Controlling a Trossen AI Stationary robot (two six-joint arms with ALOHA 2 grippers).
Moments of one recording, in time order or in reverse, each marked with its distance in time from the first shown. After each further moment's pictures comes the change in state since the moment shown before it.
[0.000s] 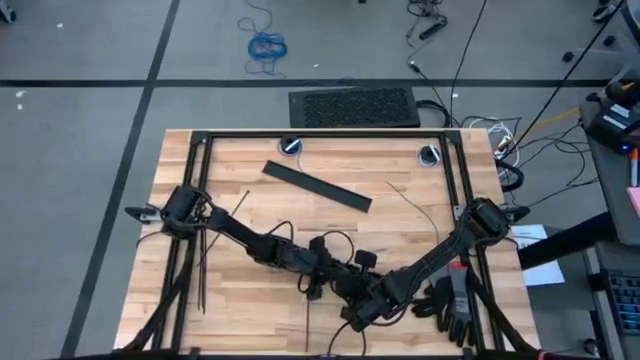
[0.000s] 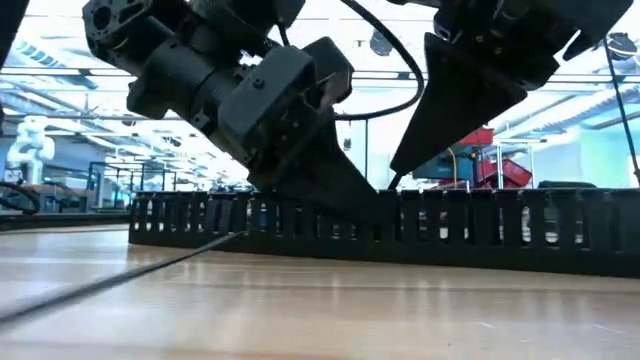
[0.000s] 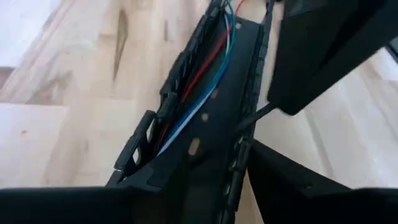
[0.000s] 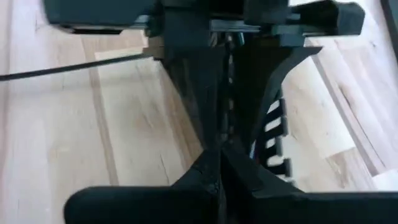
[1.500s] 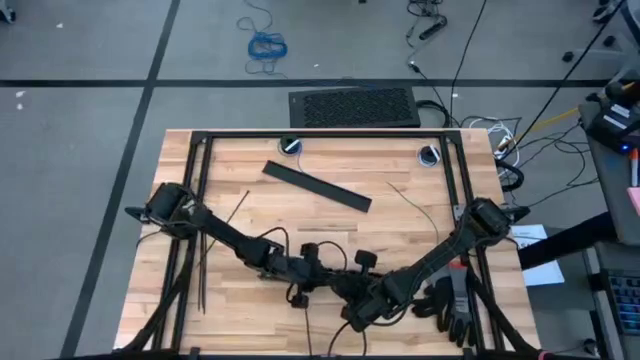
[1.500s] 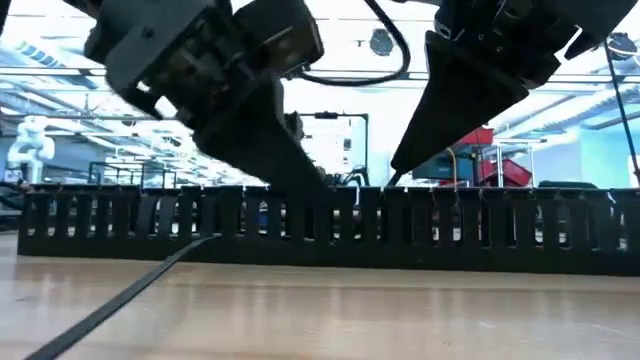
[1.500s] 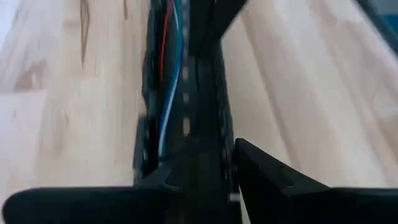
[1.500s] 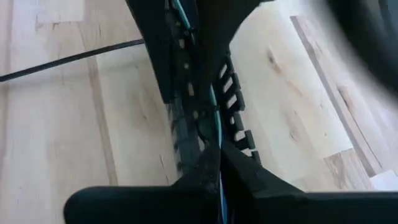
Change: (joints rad) left arm -0.075 -0.122 0.000 -0.253 -0.001 0.077; right arm -0.003 -0.001 0.001 -0.004 0.002 -0.007
